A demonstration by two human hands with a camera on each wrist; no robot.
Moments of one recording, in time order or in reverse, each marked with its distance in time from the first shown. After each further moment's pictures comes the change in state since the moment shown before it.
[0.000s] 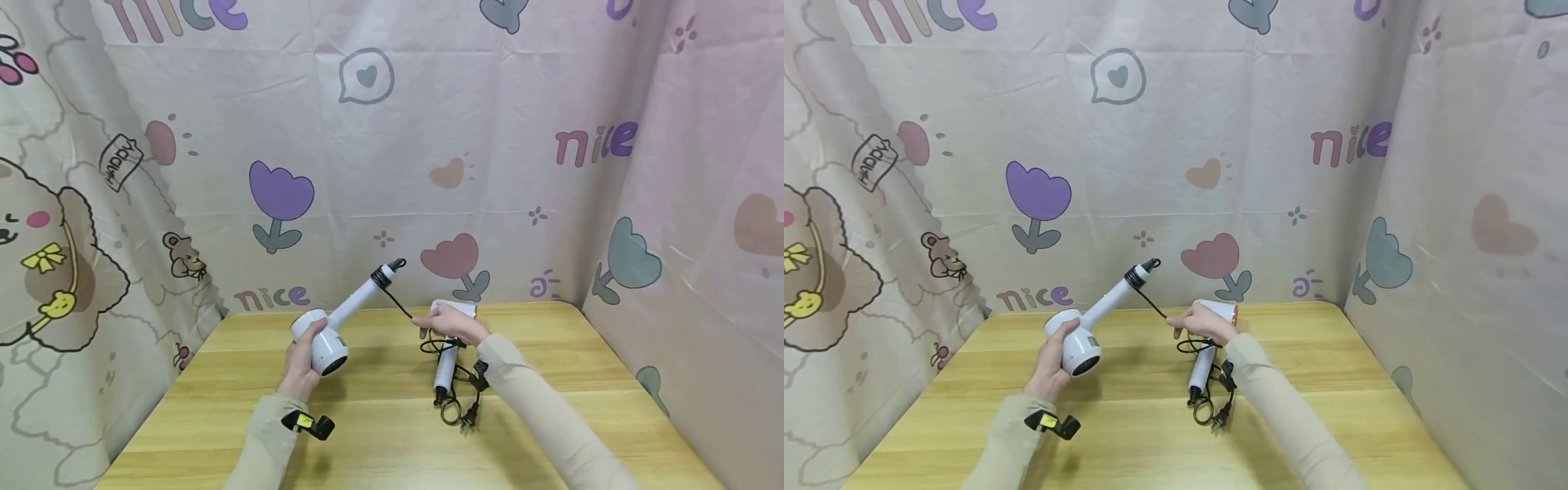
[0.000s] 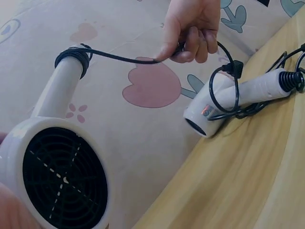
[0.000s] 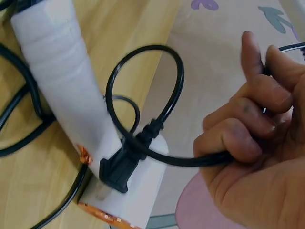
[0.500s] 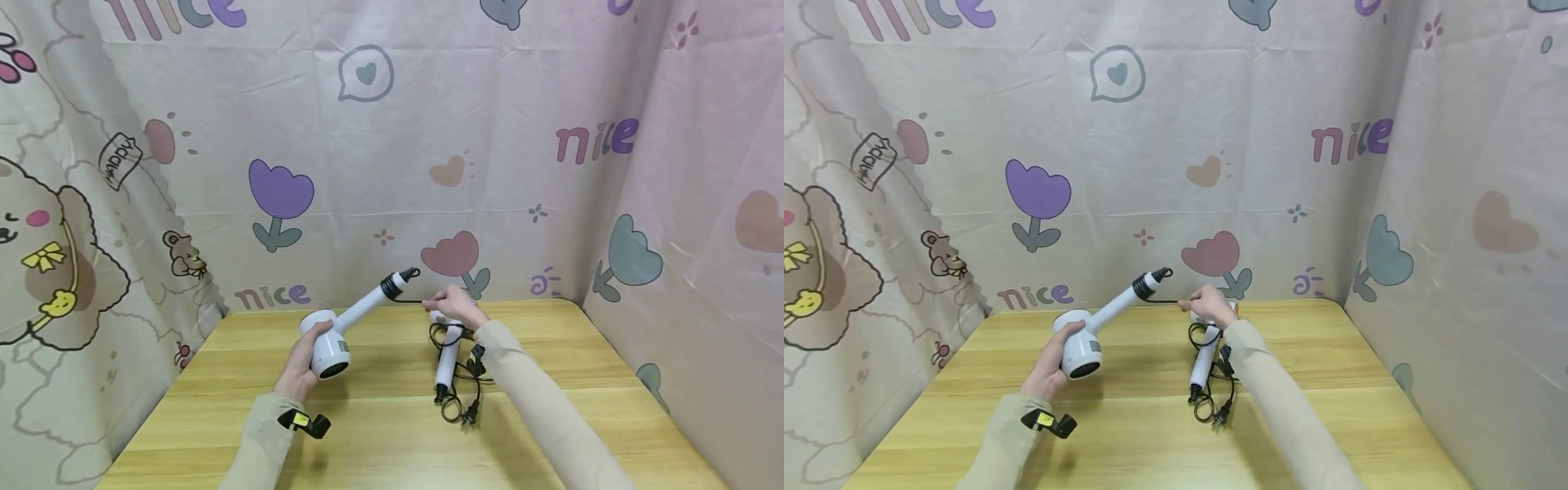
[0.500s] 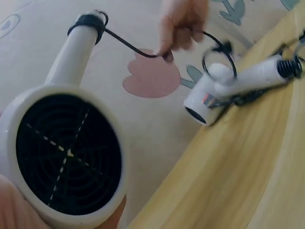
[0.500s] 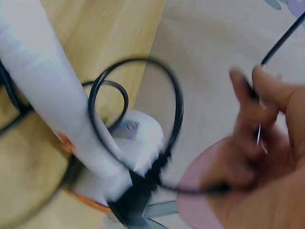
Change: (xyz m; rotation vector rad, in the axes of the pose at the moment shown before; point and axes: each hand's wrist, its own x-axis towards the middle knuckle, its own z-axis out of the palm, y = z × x) left_hand 0.006 -0.002 -0.008 0.076 -0.177 -0.070; right_hand 0.007 -0.006 -0.014 -0.126 0.261 0.030
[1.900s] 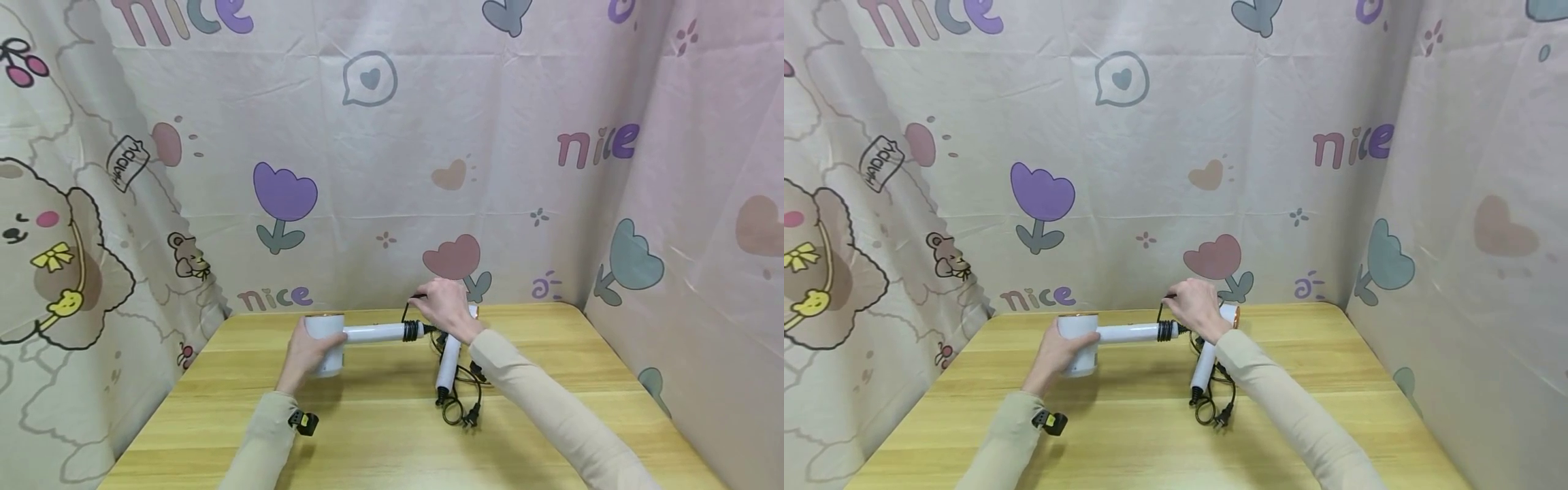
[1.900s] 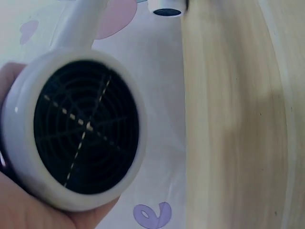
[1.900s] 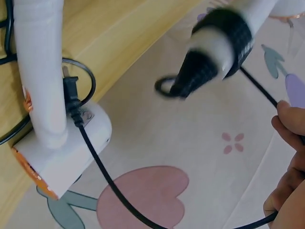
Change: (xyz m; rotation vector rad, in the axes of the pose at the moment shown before) left_hand -0.004 0.012 -0.005 0.785 0.099 0.361; right_hand -0.019 -0.043 0.008 -0.530 0.483 -0.515
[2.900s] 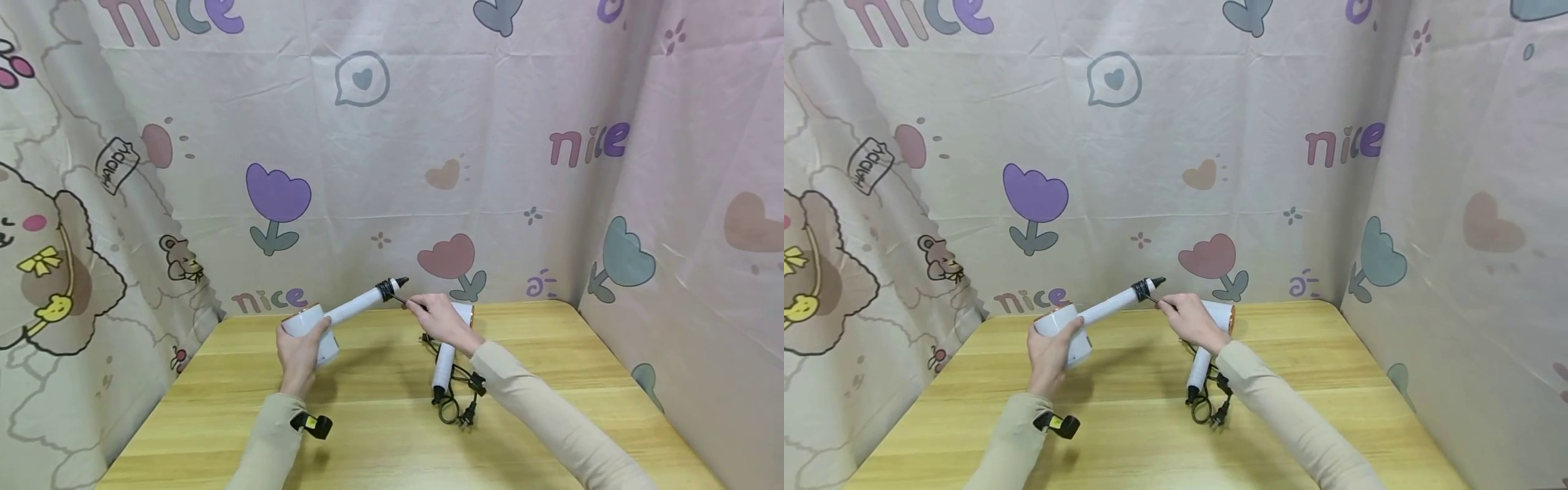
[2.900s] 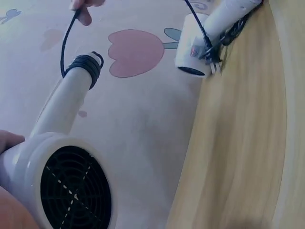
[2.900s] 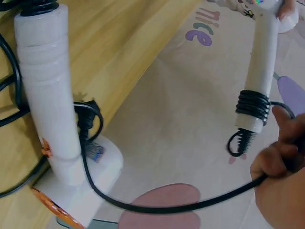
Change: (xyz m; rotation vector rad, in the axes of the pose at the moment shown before) left_hand -0.001 0.010 0.019 -0.447 0.363 -0.082; right_hand -0.019 -0.003 0.003 0.482 -0.208 0.115
